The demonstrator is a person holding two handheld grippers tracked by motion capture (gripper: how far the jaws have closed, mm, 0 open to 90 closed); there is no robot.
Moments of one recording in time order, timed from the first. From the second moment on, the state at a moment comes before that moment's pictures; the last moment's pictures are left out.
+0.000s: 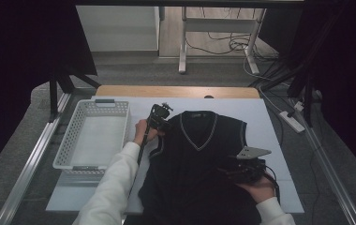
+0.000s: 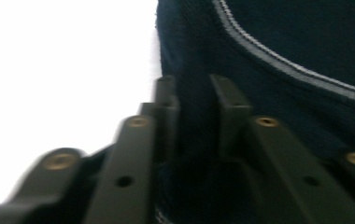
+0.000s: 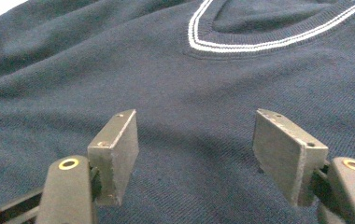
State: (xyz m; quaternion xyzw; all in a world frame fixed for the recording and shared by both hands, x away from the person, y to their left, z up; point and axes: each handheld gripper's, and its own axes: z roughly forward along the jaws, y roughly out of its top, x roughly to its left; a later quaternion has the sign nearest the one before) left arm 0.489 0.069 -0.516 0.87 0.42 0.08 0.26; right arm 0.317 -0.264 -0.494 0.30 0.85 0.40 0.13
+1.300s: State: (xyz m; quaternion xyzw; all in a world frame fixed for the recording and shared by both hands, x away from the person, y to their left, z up) left arm 0.433 0.078 -0.482 0.83 0.39 0.12 0.38; right arm 0.367 -0.295 -0.471 0.38 0.81 0.40 0.19
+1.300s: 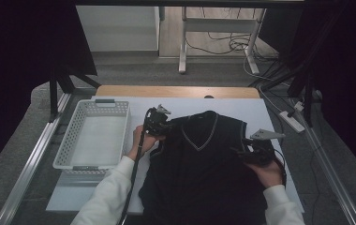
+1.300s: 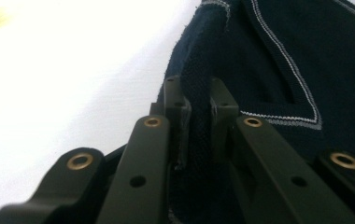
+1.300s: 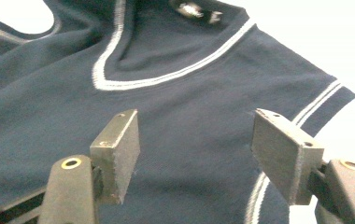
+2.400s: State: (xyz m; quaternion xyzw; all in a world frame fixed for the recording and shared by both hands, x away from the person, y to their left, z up) left arm 0.433 0.080 -0.487 0.83 0.39 0.12 0.39; right arm 0.482 -0.322 -0.487 0.46 0.79 0.35 0.19
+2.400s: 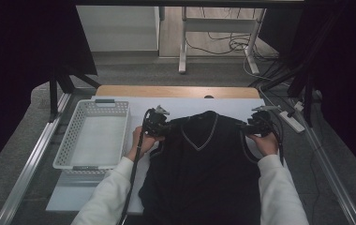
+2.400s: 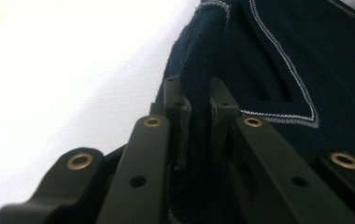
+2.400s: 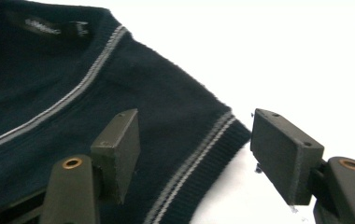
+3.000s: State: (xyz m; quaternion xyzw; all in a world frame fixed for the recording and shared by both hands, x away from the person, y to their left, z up) left arm 0.434 0.083 -0.488 0.82 0.39 0.11 0.39; right arm 0.510 -0.320 -0.511 0.48 0.81 0.31 0.16
